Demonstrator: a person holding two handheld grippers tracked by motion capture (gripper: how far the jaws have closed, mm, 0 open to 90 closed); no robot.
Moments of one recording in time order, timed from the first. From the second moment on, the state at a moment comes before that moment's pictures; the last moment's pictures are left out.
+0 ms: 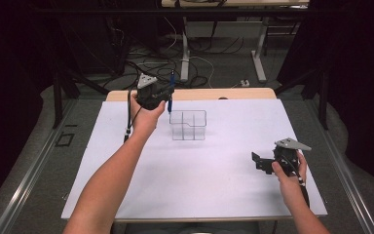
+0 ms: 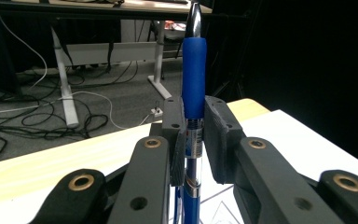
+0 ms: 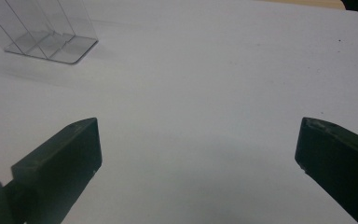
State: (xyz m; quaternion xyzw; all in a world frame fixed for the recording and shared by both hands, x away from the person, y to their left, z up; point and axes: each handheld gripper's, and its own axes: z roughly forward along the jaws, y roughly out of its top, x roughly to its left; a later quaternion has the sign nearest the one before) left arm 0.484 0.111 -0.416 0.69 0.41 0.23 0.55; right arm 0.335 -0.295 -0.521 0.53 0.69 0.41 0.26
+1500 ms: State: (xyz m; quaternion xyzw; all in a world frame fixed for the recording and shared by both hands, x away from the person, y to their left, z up) left arm 0.477 0.096 -0.448 0.73 0.42 0.20 0.50; right arm 0.336 -0.293 -0.523 0.53 0.70 0.40 0.27
